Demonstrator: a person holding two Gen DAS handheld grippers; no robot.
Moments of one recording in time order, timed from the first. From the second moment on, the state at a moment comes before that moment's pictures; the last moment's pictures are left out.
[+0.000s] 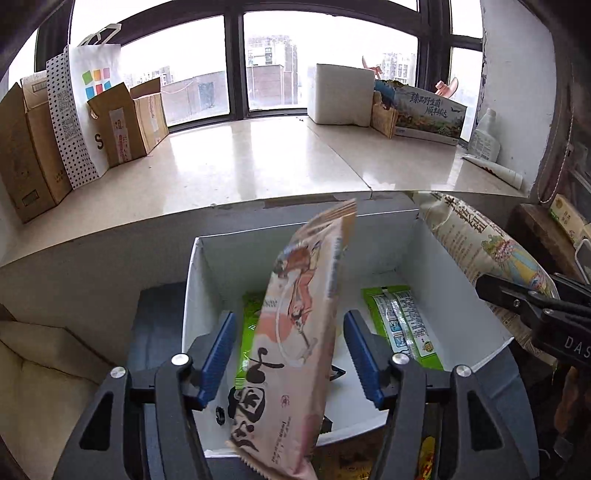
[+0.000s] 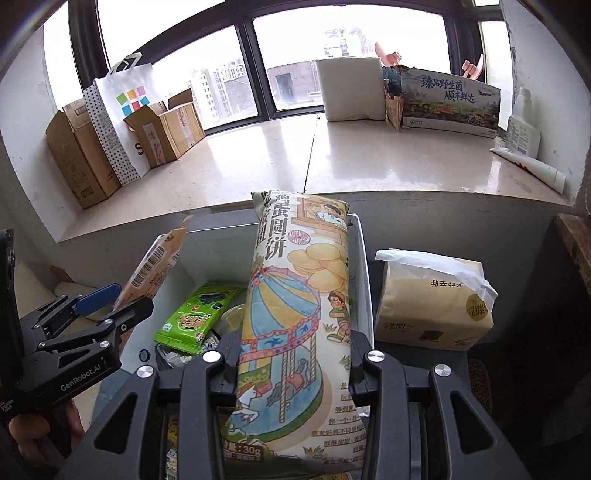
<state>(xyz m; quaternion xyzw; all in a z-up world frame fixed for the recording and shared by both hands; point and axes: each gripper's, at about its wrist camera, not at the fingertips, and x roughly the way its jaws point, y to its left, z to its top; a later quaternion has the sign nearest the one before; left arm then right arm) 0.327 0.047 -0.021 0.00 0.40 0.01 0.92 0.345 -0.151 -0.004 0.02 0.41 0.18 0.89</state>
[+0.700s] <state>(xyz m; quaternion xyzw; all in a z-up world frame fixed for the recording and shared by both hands) 0.211 0.070 0.015 -0.02 0.35 -0.01 0.93 0.250 -0.183 0.023 0.05 0.33 0.21 0.92</state>
